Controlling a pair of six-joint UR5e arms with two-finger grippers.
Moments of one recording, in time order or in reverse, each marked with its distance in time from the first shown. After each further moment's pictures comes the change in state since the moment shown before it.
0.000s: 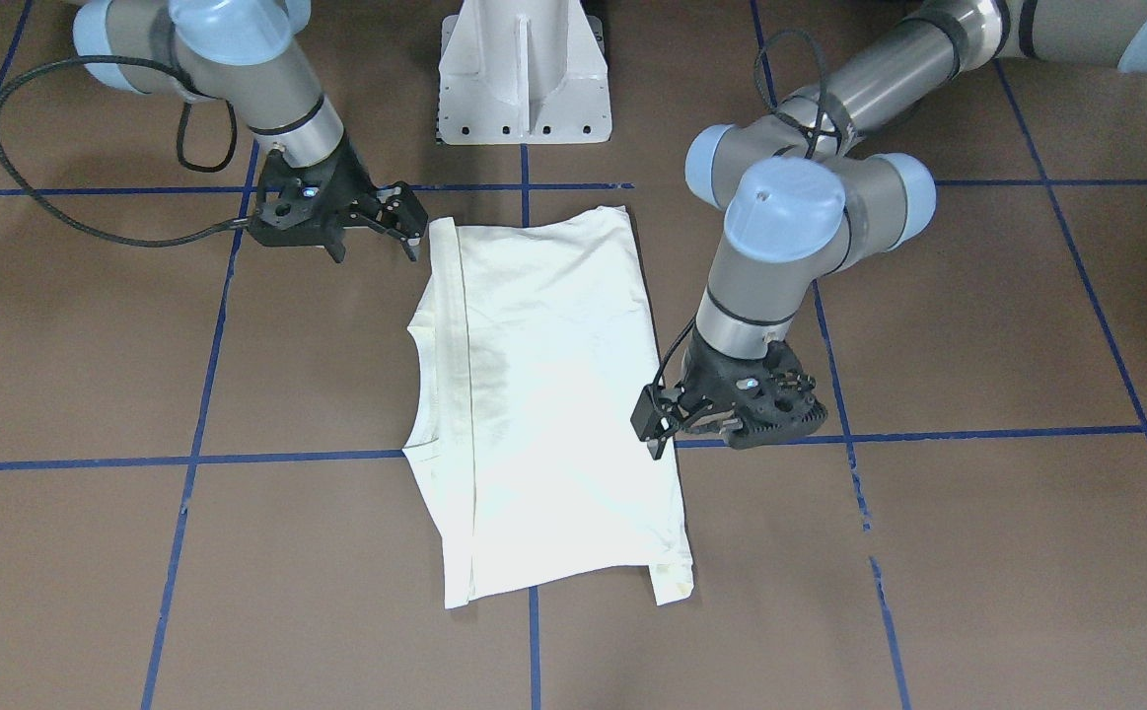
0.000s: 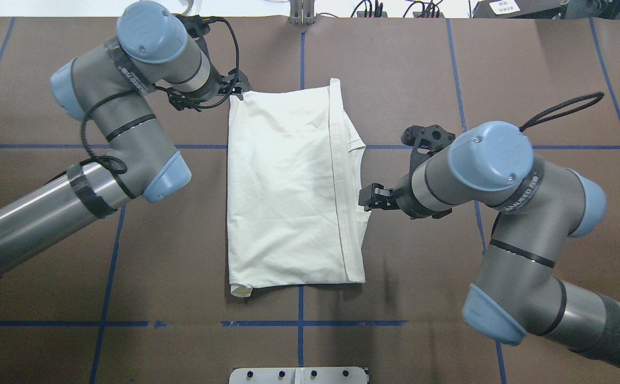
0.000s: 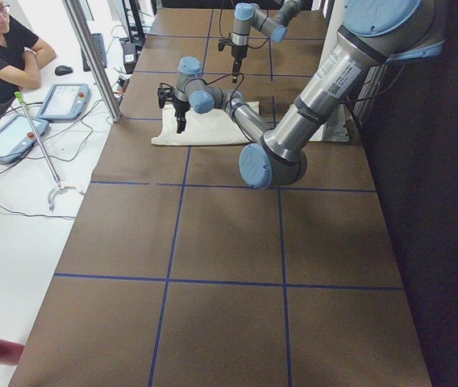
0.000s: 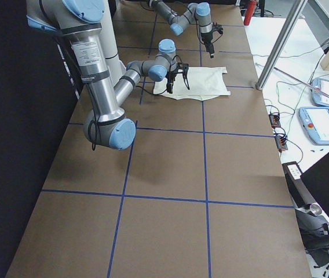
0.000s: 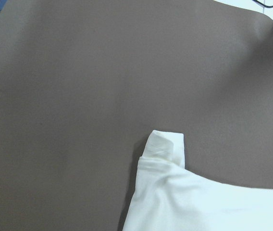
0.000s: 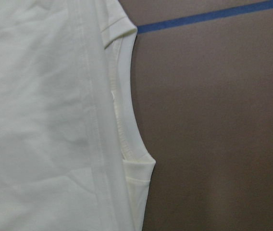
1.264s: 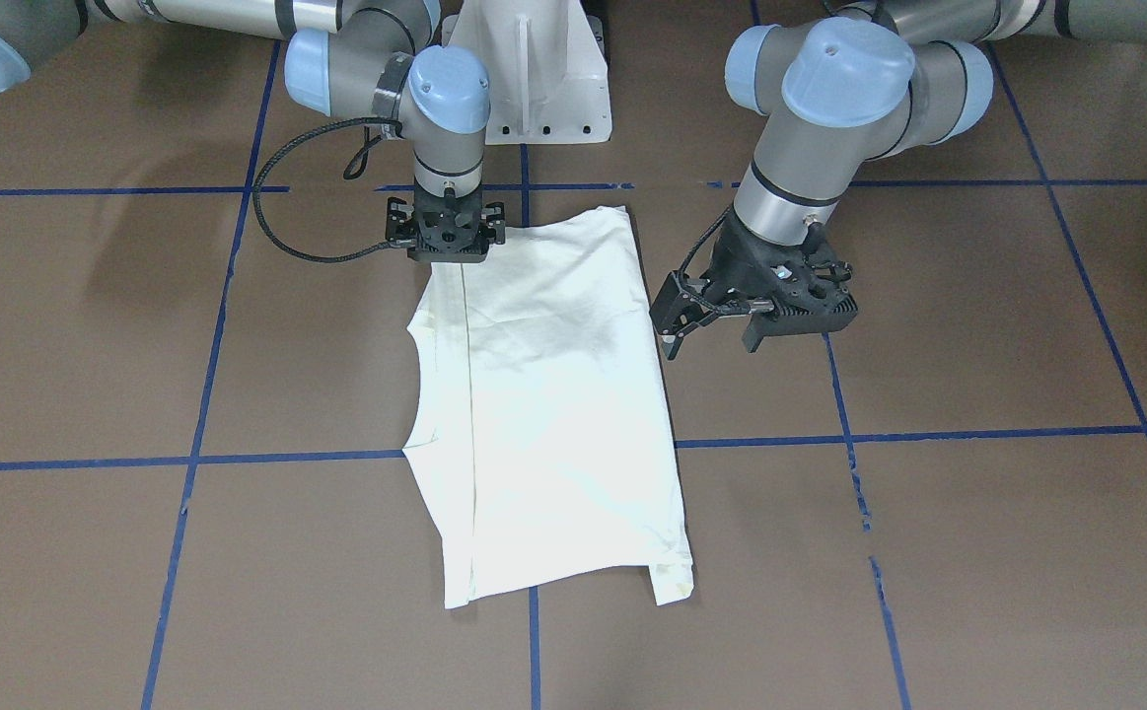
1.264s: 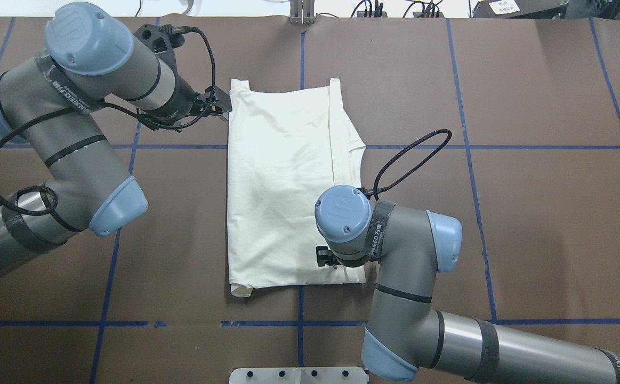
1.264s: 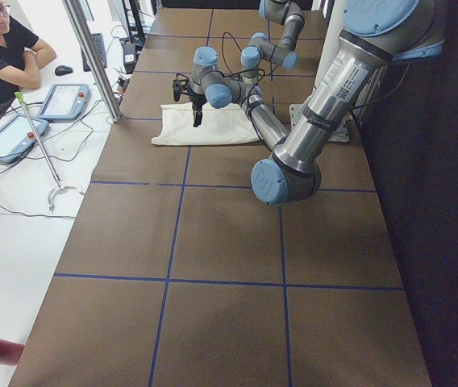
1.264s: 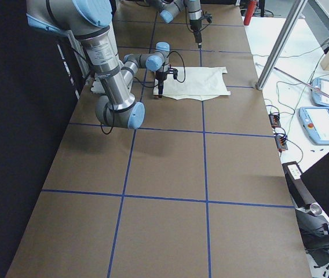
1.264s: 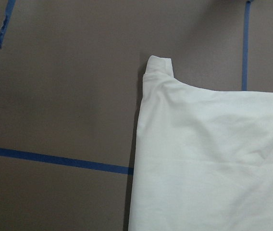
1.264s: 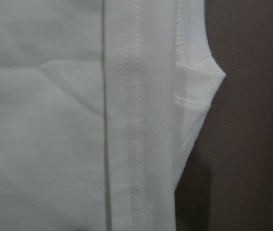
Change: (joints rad) left arm 0.007 0.104 -0.208 0.082 -0.056 0.020; right arm -0.164 0.220 -0.265 -0.284 -0.077 -0.149
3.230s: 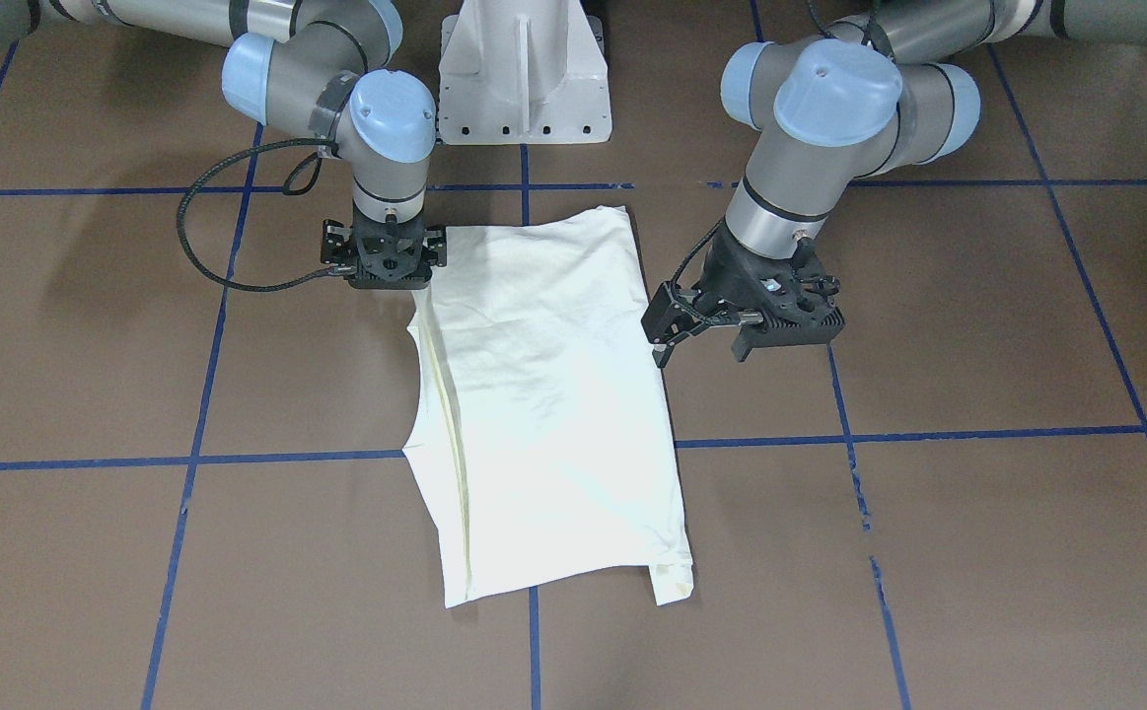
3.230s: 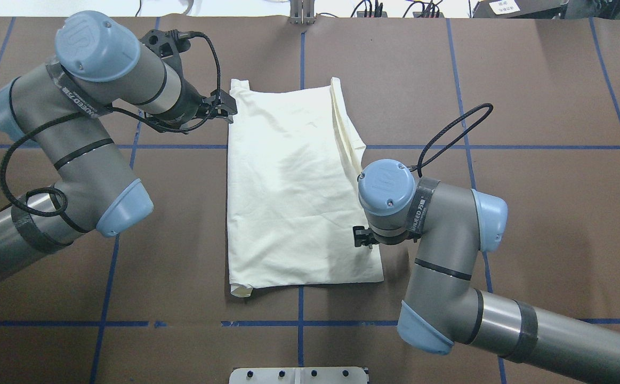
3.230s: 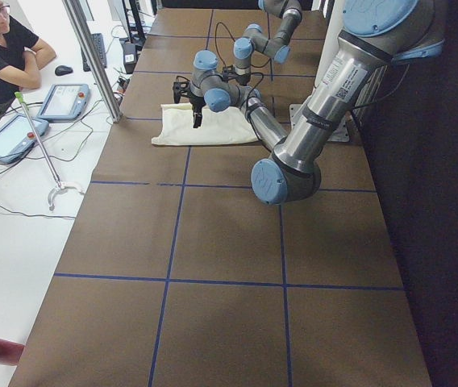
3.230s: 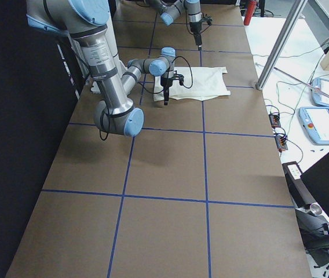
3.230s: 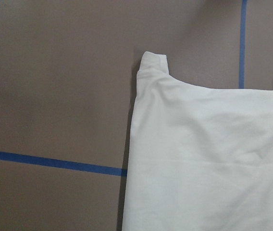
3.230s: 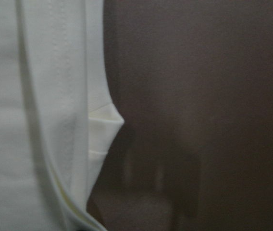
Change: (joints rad) left arm 0.010 -0.004 0.034 -0.057 0.001 -0.012; right arm 0.087 -0.117 0.075 -0.017 0.004 -0.111
